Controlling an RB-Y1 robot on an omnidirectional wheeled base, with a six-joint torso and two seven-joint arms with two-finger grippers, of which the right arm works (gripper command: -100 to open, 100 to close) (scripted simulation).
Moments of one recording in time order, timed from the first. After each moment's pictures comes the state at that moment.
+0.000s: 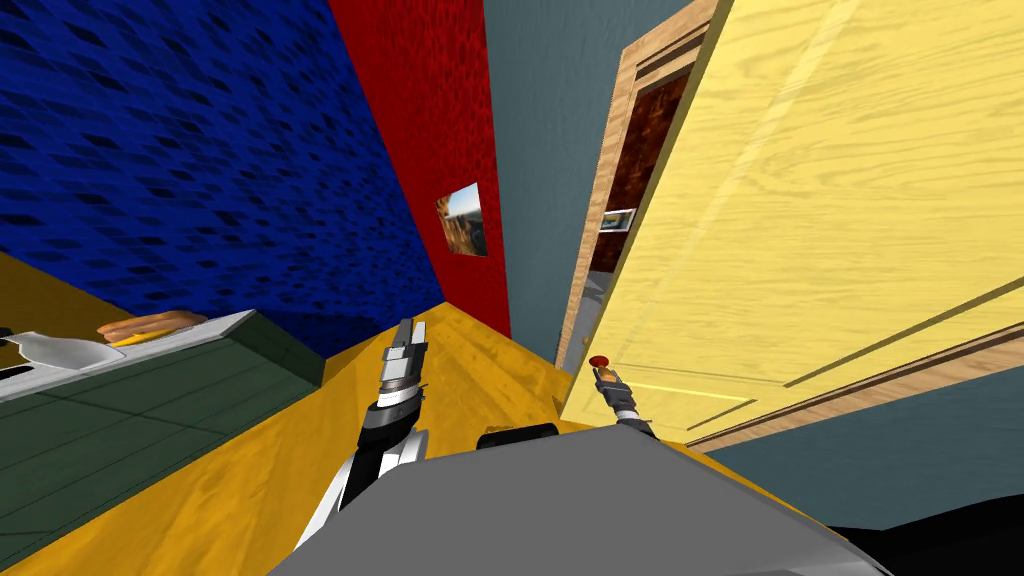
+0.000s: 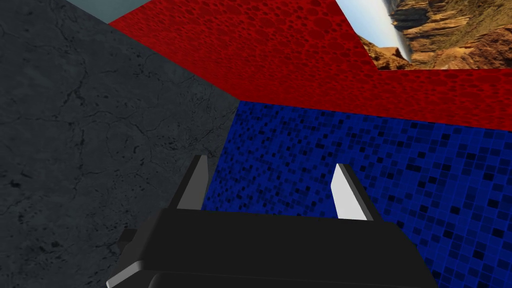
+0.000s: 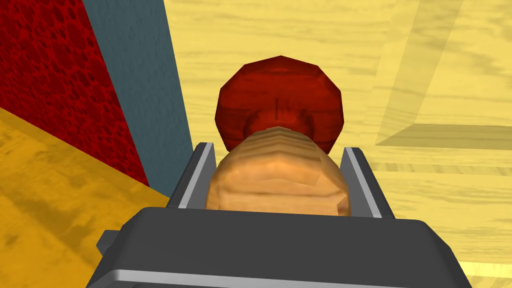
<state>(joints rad) 0.31 -0.42 0.24 -0.97 -0.62 -0.91 -1.53</state>
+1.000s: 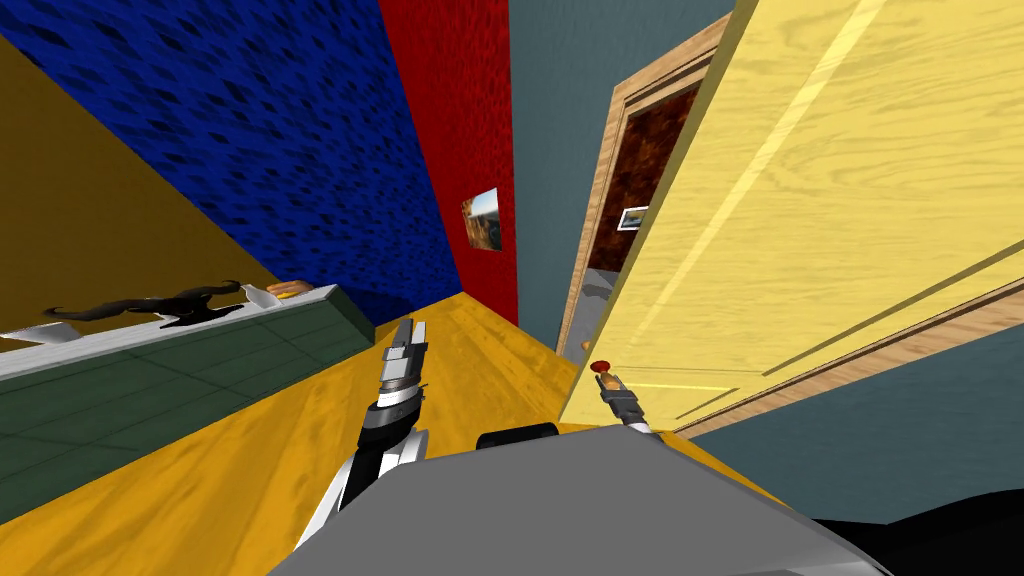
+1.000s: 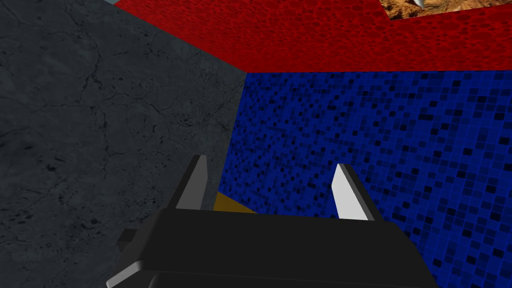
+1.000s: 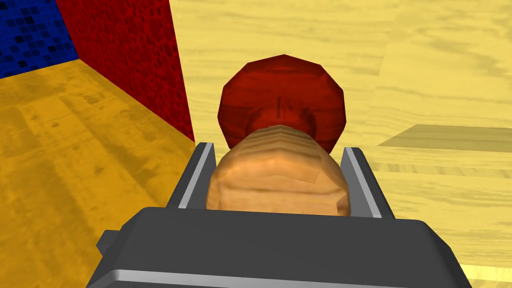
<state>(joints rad) 0.34 -0.49 0.33 -0.94 -0.57 -1.01 -1.63</state>
